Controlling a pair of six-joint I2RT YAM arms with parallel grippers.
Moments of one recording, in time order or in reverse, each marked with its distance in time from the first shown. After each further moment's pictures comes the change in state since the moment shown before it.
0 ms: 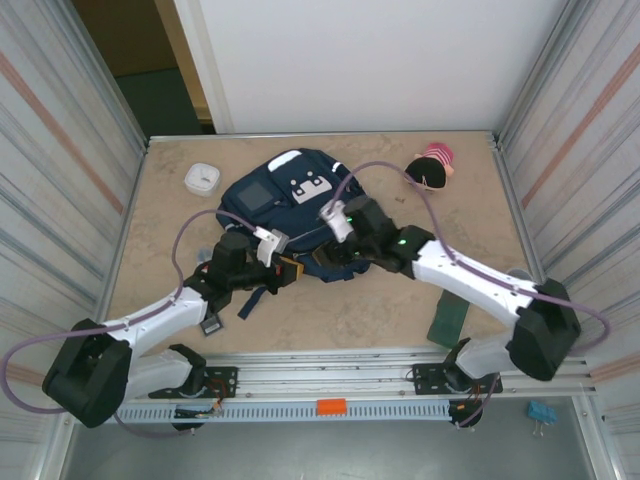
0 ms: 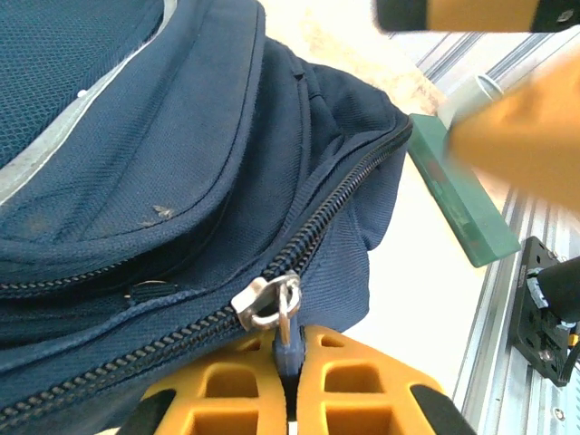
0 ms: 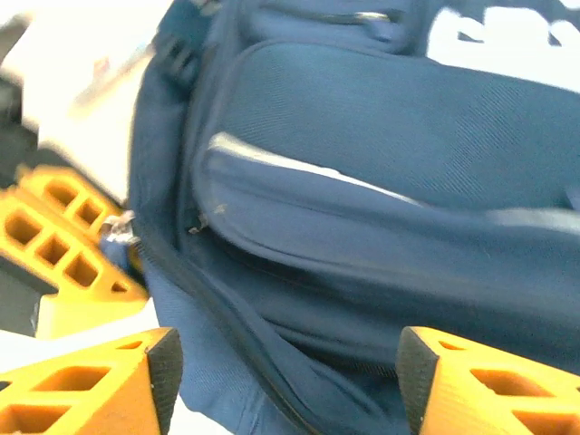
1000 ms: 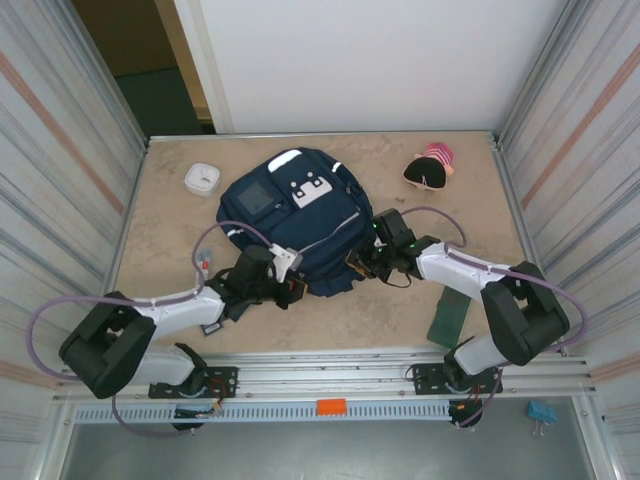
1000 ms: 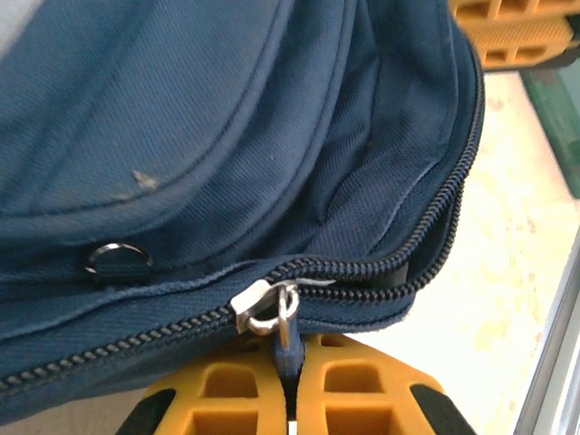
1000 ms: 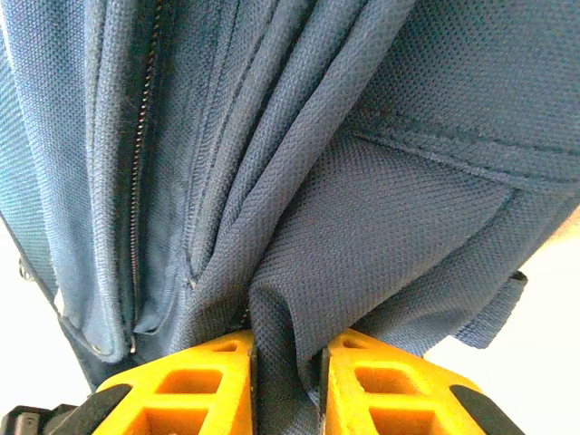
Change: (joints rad) left arm -0.145 0.184 -0.022 -0.013 -0.157 -0.020; right arm -0.200 0.136 -0.263 0.181 -0.225 0.976
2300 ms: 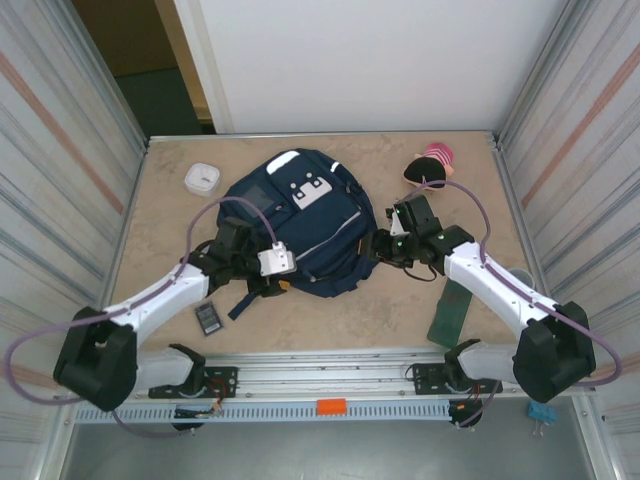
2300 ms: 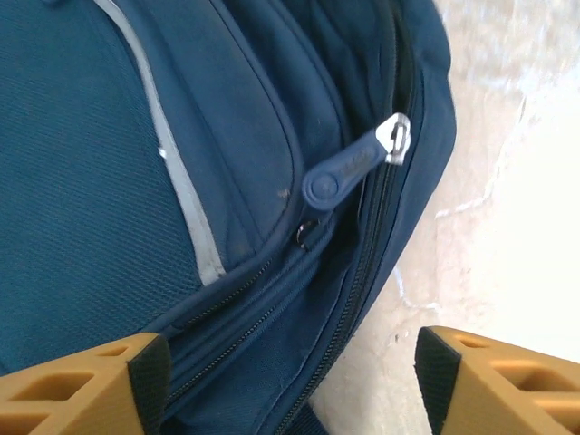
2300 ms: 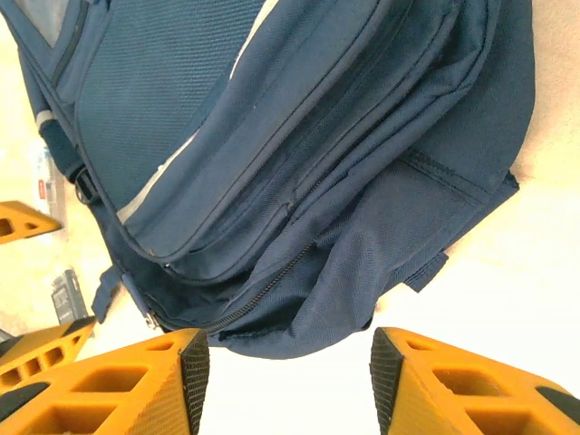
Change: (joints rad) left arm 0.224 -0.061 0.236 -0.491 0.053 1.183; right arm -0.084 -0.223 0.121 -0.334 0.019 -0.453
